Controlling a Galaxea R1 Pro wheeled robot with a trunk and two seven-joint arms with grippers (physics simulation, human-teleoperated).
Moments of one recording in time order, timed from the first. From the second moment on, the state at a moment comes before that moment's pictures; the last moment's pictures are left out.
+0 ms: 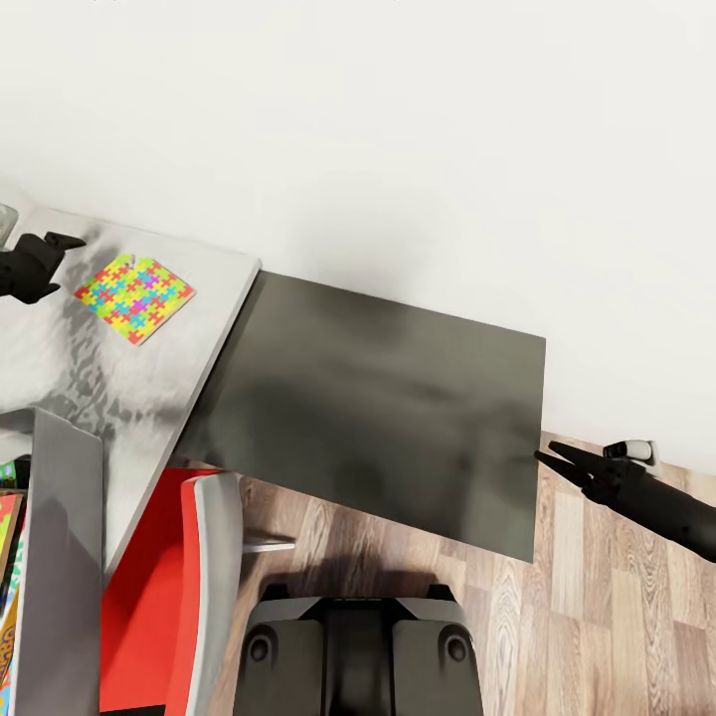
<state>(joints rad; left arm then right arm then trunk) -1.43 0.56 0.03 -0.80 1.15 0.69 0.29 -0.31 -0.41 -0.35 -1.62 -1.04 1.04 0.81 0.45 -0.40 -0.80</state>
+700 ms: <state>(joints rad) -1.43 0.54 0.03 -0.74 1.05 0.63 0.28 -0.31 -0.42 -0.35 -1.62 -1.04 1.04 0.82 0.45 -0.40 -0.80</state>
